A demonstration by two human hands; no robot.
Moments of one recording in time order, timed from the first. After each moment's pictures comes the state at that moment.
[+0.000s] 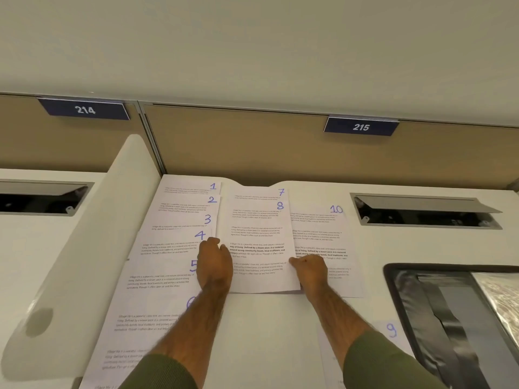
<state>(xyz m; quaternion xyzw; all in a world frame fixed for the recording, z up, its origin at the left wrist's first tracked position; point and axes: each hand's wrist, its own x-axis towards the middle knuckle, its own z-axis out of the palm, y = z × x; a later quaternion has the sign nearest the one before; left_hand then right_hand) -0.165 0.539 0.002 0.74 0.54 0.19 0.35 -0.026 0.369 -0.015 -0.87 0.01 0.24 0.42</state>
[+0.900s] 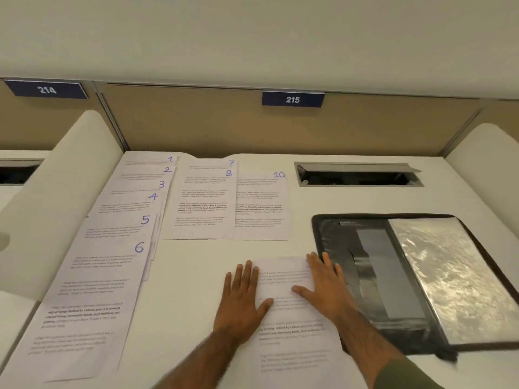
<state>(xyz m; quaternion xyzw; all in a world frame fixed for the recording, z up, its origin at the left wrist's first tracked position) -0.225 0.249 -0.049 0.97 0.20 -0.06 0.15 -0.048 0.075 -0.010 -0.92 -0.34 0.16 0.08</state>
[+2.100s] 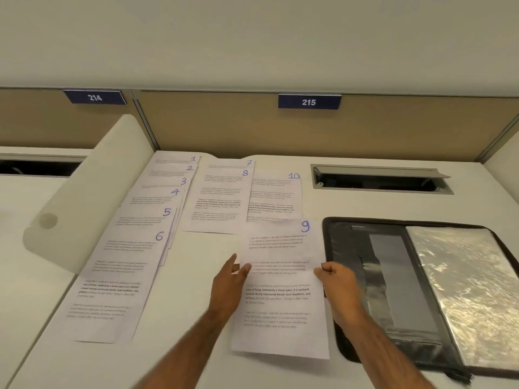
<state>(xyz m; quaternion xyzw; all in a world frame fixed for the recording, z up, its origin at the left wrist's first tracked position) -0.224 0.245 -0.005 0.71 0.45 0.12 0.53 -0.059 0.057 0.034 -0.78 -0.03 0.28 0.56</state>
